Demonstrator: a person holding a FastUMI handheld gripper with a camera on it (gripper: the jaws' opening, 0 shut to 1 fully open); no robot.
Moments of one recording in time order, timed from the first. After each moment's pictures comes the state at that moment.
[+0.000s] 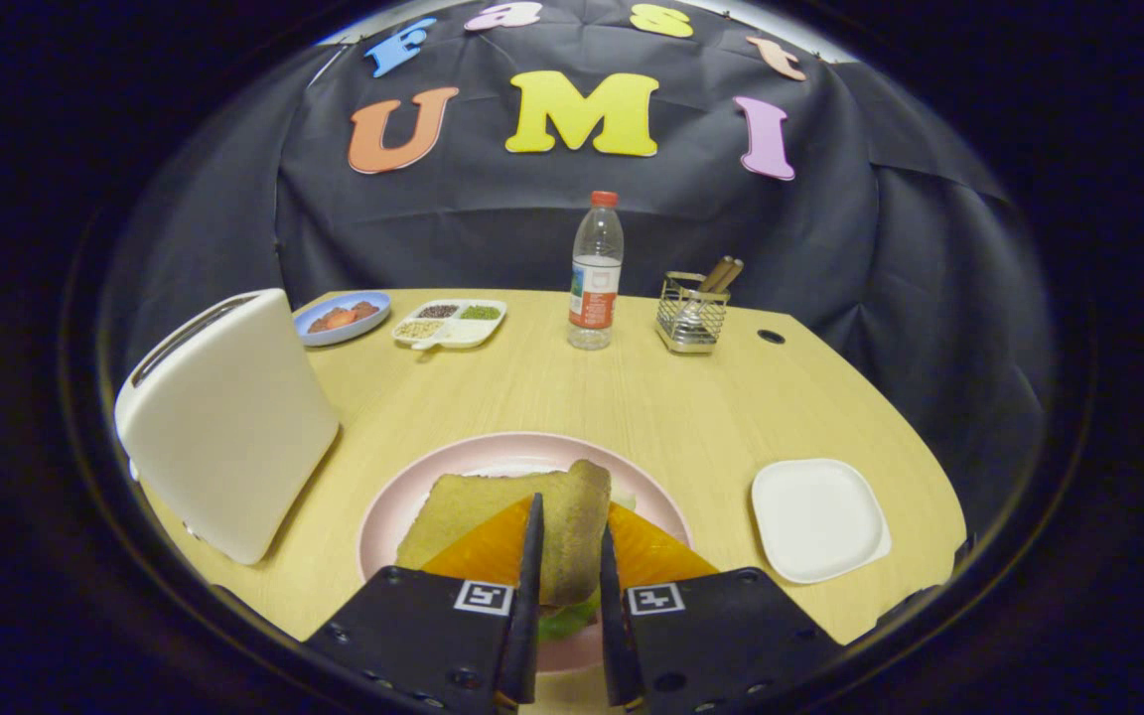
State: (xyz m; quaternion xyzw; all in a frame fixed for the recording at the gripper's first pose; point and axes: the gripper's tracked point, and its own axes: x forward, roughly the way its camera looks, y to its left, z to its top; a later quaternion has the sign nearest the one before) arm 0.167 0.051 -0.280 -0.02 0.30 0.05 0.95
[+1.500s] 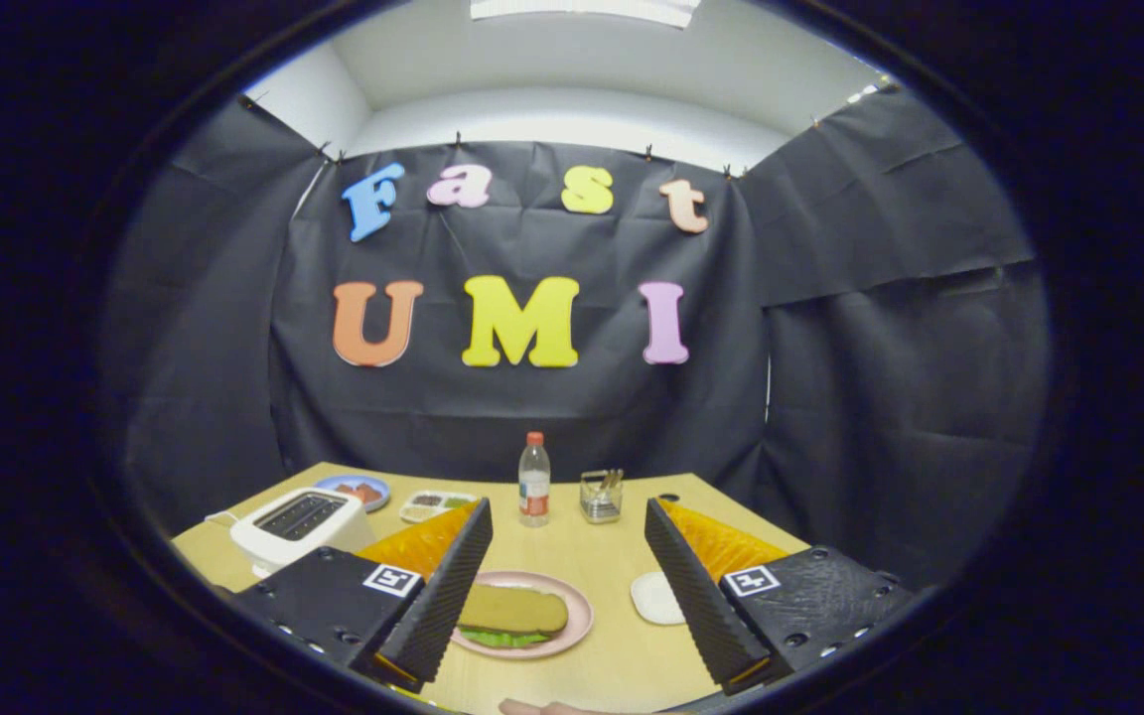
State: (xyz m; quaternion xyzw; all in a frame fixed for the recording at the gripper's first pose) arm 0.011 0.005 -0.032 0.01 0.00 -0.03 1.00
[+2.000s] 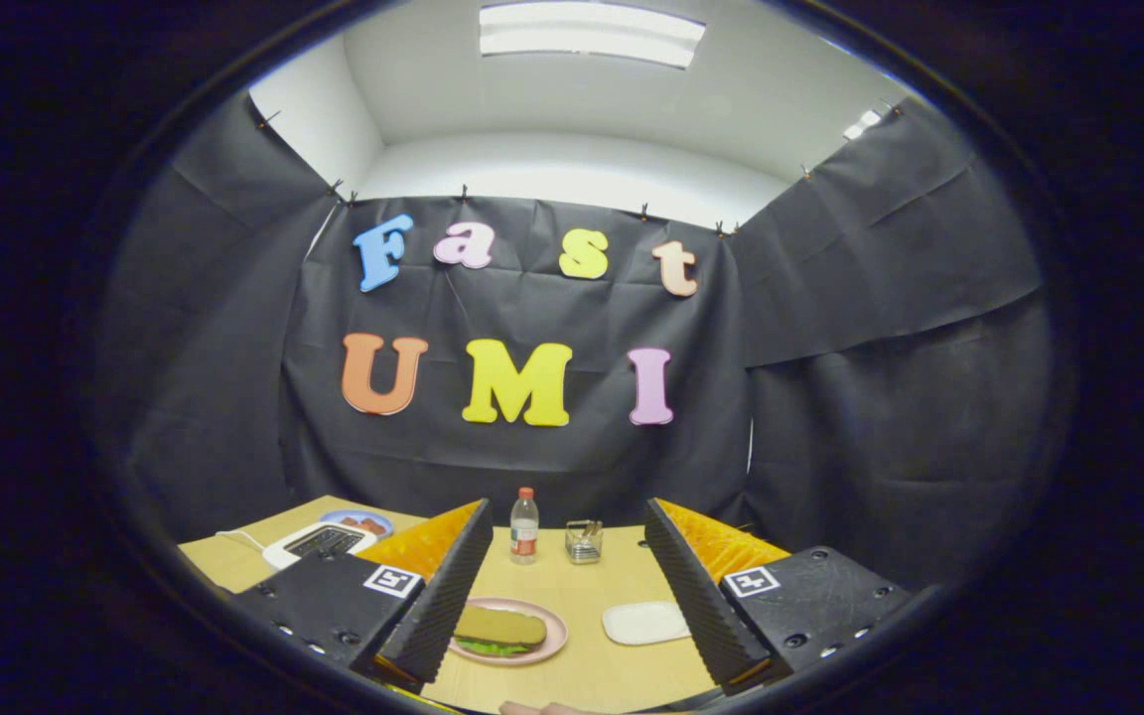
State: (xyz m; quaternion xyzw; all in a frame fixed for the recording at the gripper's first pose) arm -0.054 -0.013 0.028 0.00 -0.06 -0.04 1.00
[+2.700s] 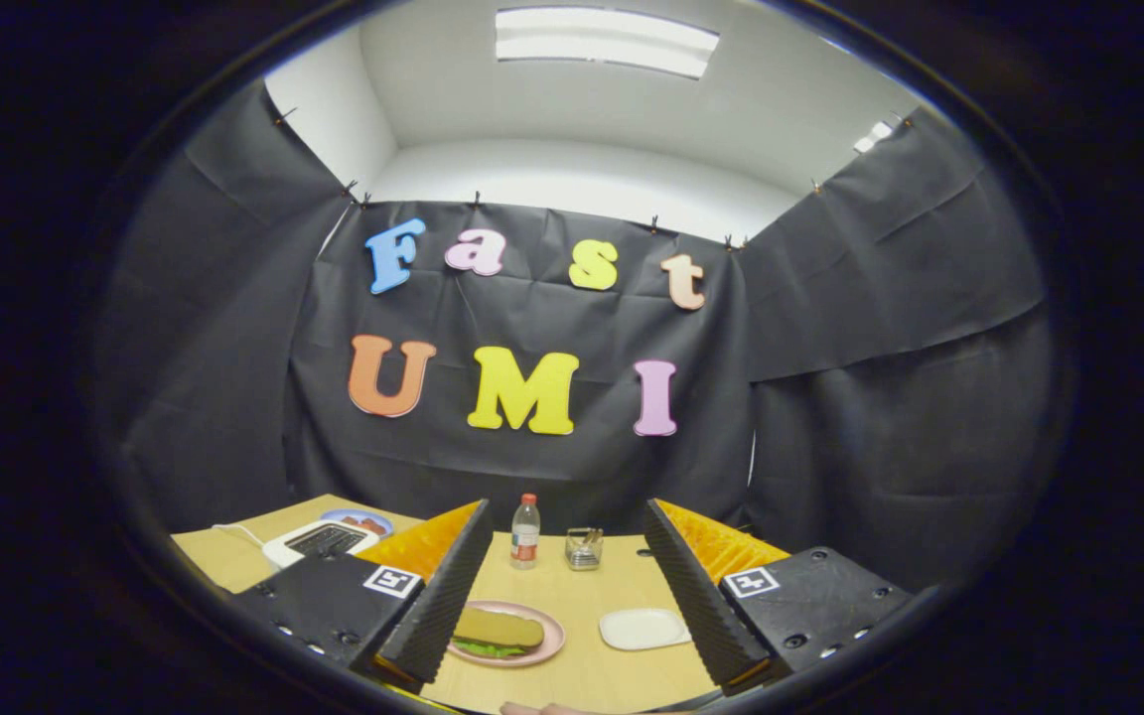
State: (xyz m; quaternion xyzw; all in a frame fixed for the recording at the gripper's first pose) arm -0.057 -0.004 0.021 -0.01 -0.06 -0.02 1.00
